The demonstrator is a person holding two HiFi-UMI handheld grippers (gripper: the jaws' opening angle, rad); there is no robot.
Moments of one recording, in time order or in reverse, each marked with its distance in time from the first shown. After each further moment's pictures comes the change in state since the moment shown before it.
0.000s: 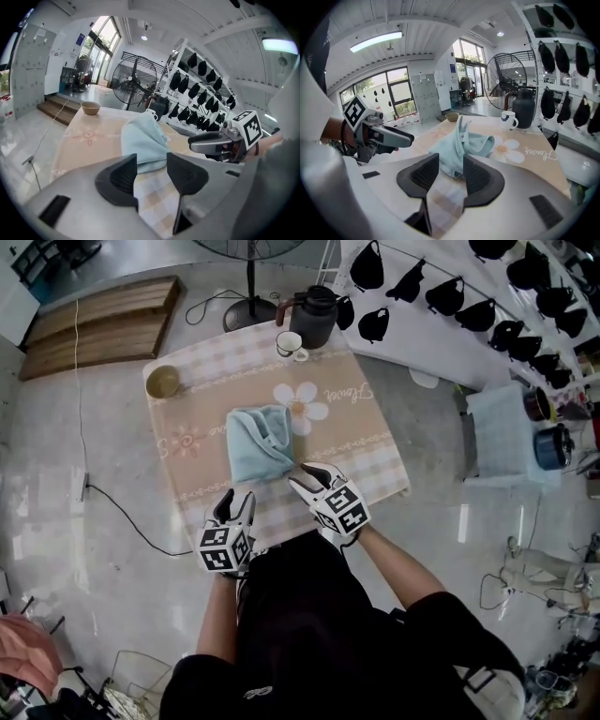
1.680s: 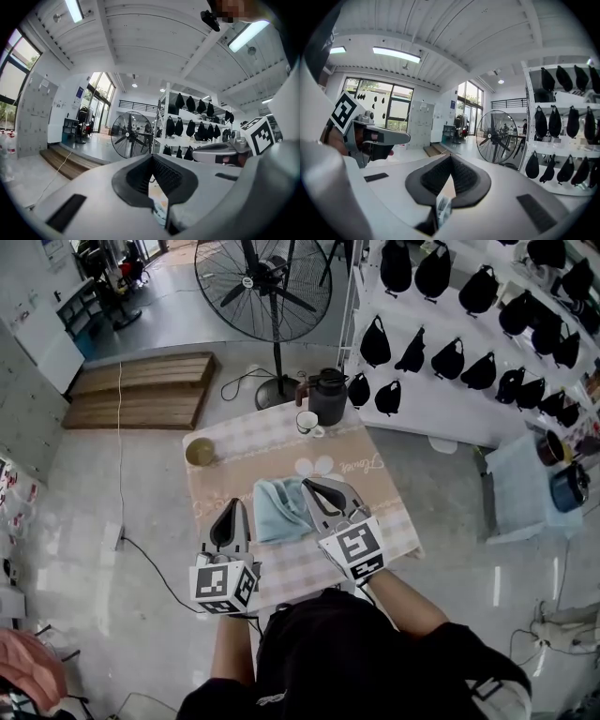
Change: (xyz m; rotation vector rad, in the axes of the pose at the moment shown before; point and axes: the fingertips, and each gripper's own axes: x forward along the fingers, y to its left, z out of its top) left arm -0.112 -0.069 0.242 0.212 -0.538 0.098; right arm -0.115 0.005 0.237 -0.214 -0.444 -0.189
